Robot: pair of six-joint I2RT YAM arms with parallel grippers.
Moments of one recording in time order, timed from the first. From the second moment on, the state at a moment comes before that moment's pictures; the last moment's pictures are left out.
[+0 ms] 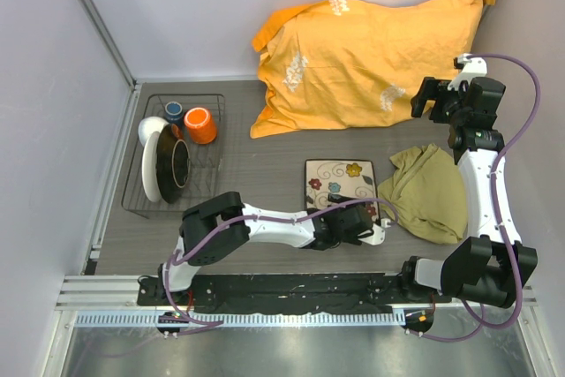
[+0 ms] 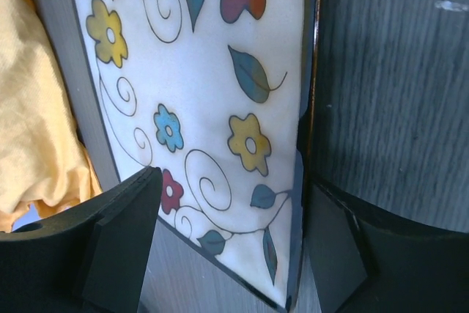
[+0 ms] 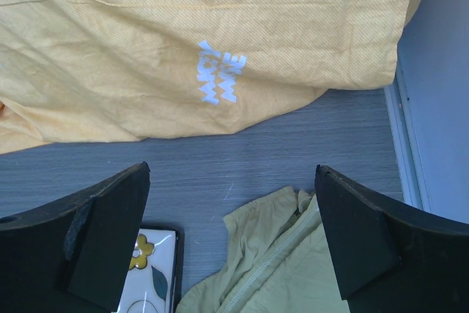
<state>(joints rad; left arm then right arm) -1.33 2.04 1.33 -0.14 -0.48 0.66 -0.23 1.26 1.18 -0.26 -0.23 0.00</state>
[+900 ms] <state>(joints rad) -1.32 1.76 1.46 -0.30 -0.49 0.47 -0.23 1.27 1.18 -0.26 -0.24 0.00</state>
